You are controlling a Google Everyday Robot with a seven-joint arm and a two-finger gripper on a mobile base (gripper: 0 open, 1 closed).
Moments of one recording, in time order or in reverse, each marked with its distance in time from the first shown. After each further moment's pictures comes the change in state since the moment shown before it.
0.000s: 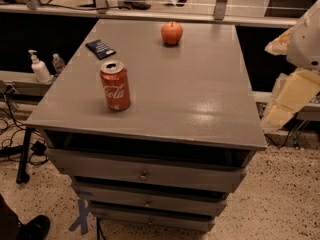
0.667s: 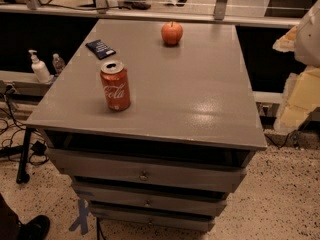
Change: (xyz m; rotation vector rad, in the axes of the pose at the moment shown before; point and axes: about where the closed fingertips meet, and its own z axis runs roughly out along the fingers) arm 0.013 0.000 -0.012 0.015 0.097 -0.040
